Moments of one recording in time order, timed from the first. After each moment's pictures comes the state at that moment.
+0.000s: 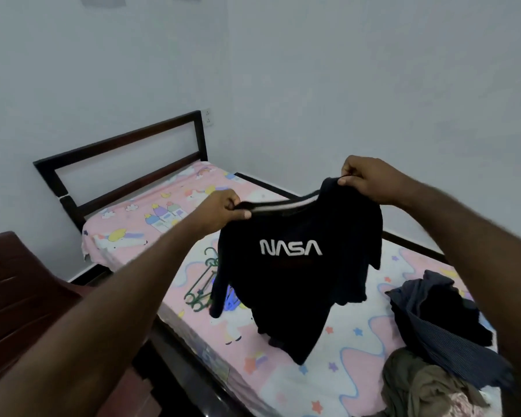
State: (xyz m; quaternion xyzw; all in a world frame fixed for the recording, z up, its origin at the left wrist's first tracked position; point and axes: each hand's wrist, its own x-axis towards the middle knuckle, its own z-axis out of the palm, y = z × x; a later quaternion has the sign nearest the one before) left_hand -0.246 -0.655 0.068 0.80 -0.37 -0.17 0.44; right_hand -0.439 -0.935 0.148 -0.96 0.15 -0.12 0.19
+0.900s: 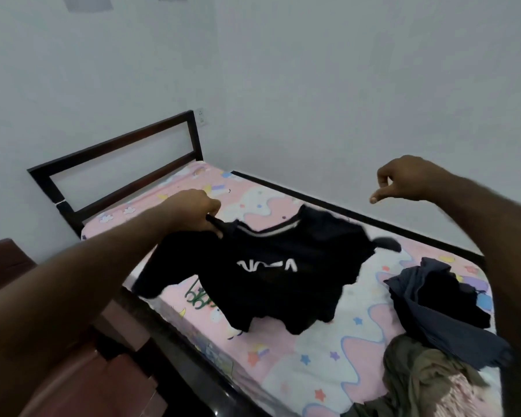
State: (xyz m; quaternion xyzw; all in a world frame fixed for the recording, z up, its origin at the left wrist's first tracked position) left_hand -0.229 -0.633 0.094 0.86 -0.50 0.01 -0.10; right_hand -0.492 -0.983 0.148 -0.97 0.25 0.01 0.02
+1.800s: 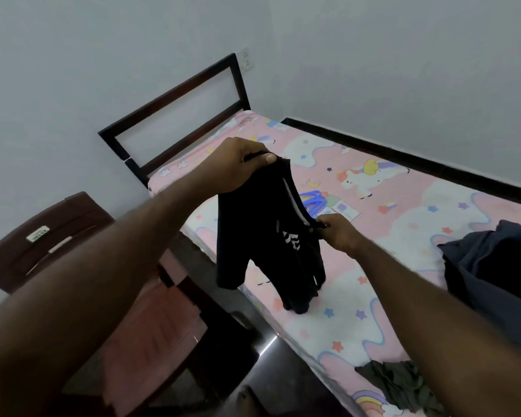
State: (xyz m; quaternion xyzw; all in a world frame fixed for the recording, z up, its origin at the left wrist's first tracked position) left_hand -0.343 -0.709 0.119 0.86 -0.45 -0.05 0.25; right_hand -0.451 -0.909 -0.108 -0.80 0.17 0.02 0.57
